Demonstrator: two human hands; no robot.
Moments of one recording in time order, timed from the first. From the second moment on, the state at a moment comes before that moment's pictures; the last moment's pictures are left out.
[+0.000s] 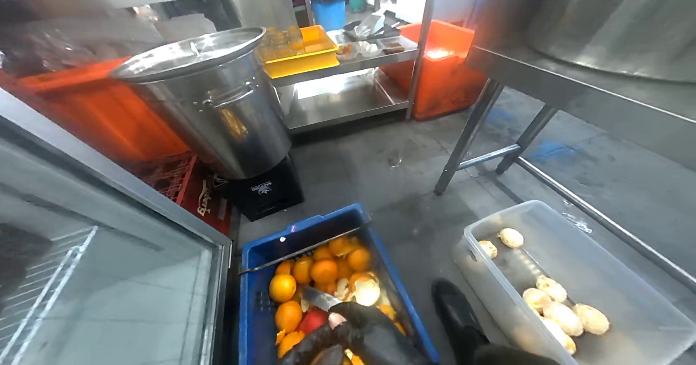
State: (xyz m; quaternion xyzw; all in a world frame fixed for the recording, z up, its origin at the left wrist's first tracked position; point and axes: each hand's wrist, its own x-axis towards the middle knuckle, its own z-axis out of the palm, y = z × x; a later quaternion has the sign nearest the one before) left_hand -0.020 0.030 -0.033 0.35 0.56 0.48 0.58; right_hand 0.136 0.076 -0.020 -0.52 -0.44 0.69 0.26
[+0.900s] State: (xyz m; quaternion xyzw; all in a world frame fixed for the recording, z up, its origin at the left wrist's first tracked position) left_hand -0.016 0.036 -0.023 0.30 0.62 0.45 0.57; right_hand 0.123 0.048 -0.033 -0.41 -0.57 0.53 0.48
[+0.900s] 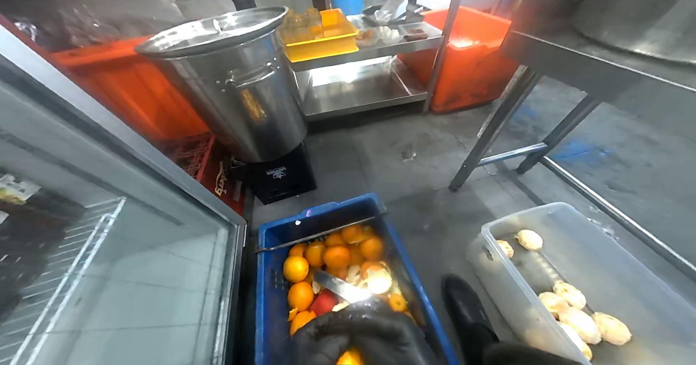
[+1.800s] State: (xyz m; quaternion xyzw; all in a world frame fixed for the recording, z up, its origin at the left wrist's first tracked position) left_hand -0.027 0.035 -0.037 0.34 0.59 0.50 0.54; right_hand 0.133 0.076 -0.016 -0.45 -0.38 0.79 0.19
